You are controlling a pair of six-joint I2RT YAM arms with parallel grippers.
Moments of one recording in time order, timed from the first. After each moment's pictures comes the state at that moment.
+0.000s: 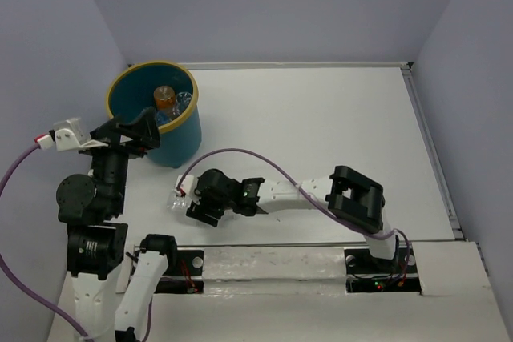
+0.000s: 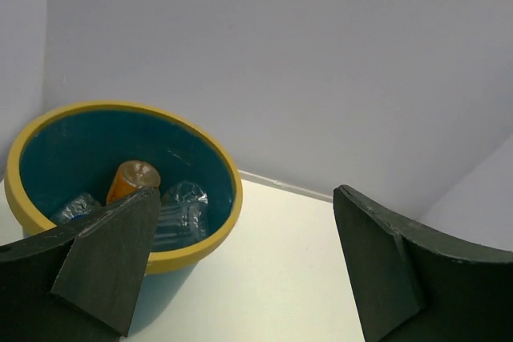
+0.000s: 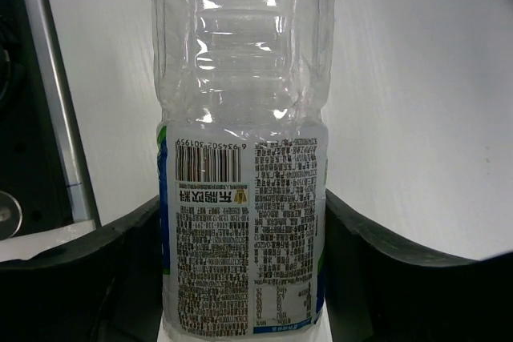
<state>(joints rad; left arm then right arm) -0.11 0.49 1.04 -0.32 -0.11 -0.43 1.28 2.05 1.45 -0.10 -0.06 -0.10</state>
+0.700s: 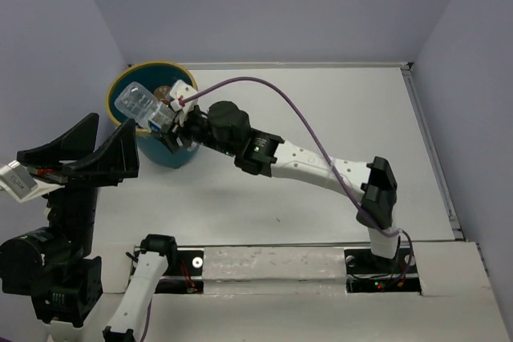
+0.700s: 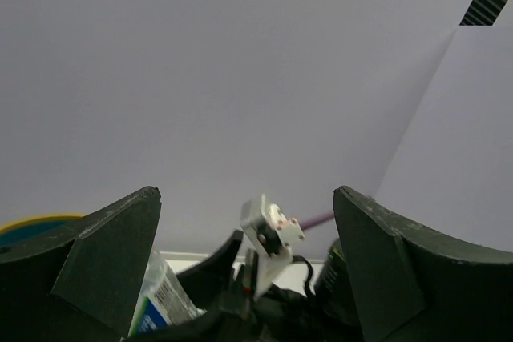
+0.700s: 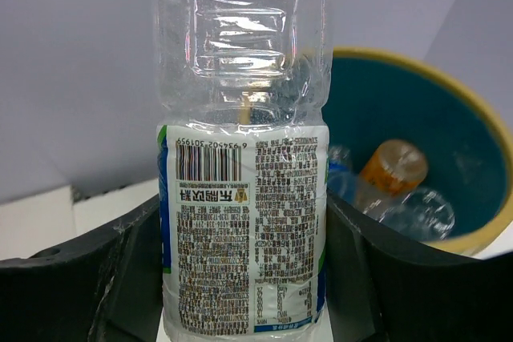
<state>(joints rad) -0.12 0.46 1.35 -0.34 0.05 -0.45 1.19 1.90 1.82 0.13 0.05 -0.07</state>
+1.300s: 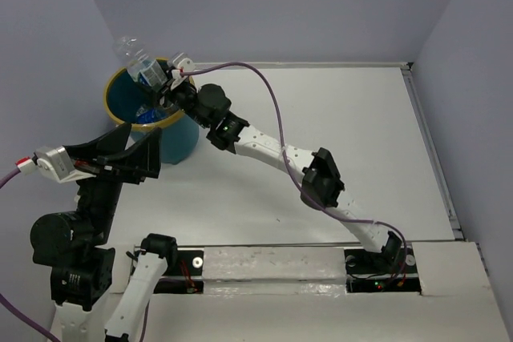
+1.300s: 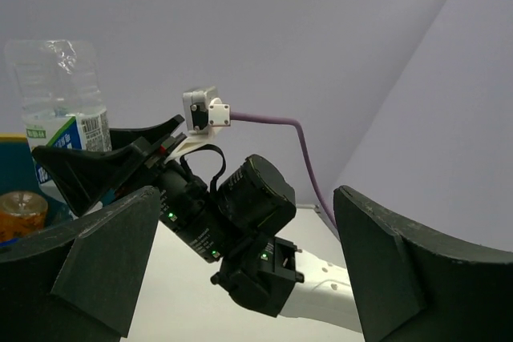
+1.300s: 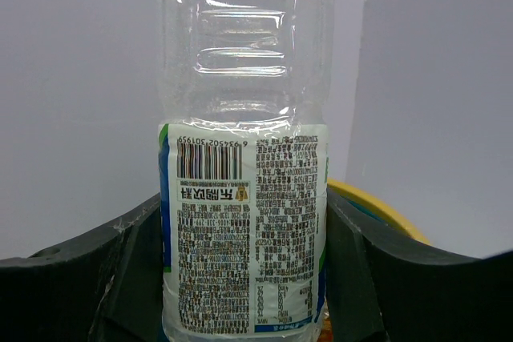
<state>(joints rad) -0.20 0.38 1.13 -0.33 0.07 -0.49 1.03 2.49 2.48 0.45 0.06 -0.03</state>
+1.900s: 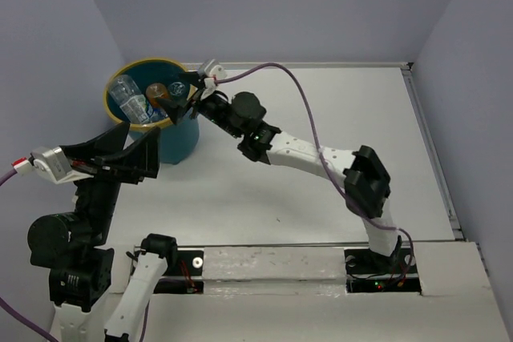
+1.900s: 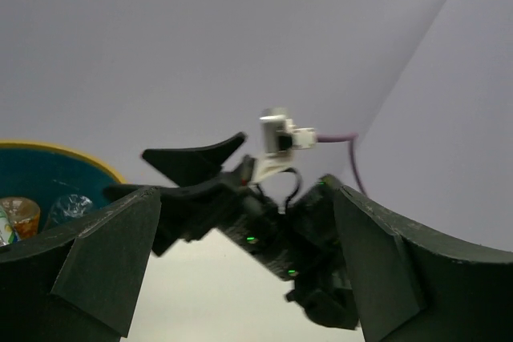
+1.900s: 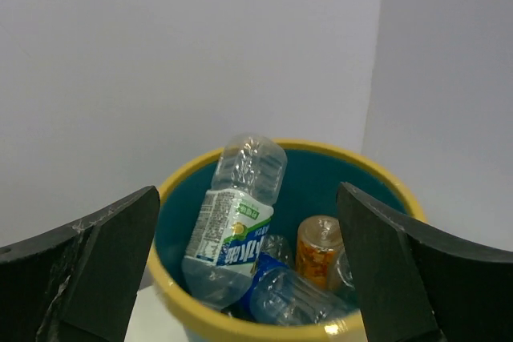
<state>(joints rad) -0.20 0.38 1.14 -0.33 0.07 -0.49 1.03 2.15 1.92 0.61 0.02 0.01</state>
